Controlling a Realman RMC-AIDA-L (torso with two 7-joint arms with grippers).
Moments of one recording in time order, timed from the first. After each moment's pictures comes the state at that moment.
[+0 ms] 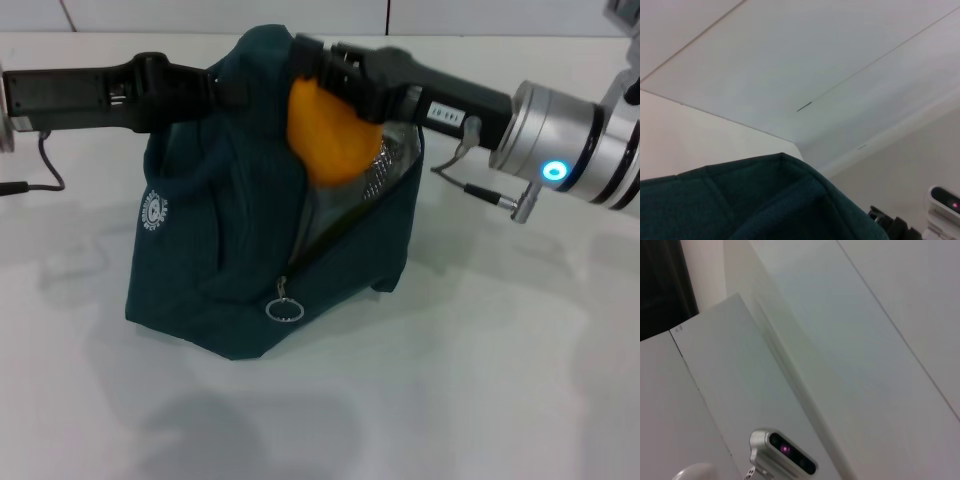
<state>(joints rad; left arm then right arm) -0.54 -2.01 0.67 0.93 1.87 1.76 -2.45 1.01 2.03 -0.40 0.15 -1.79 -1.48 1.13</state>
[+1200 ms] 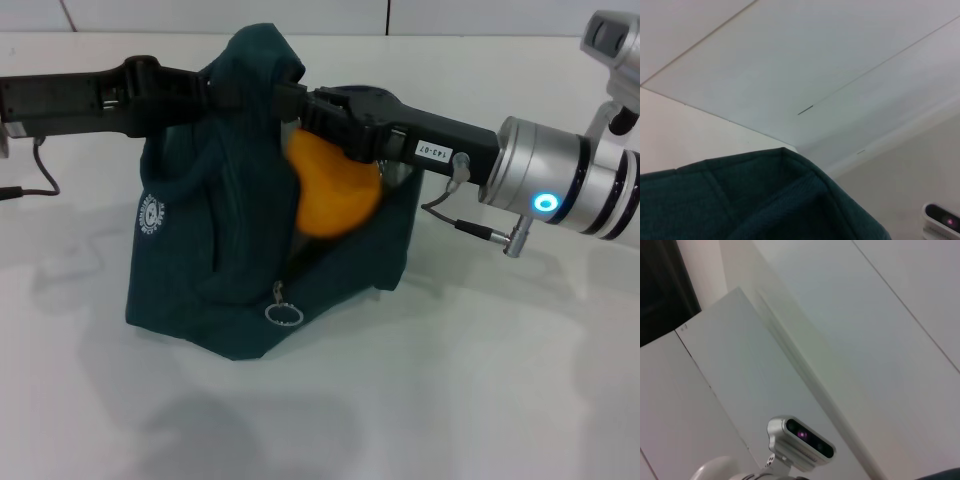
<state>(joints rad) -0.54 -2.00 0.66 0.89 1.87 1.76 -2.43 1.00 2.03 -0.39 0.21 -1.84 -1.48 1.16</state>
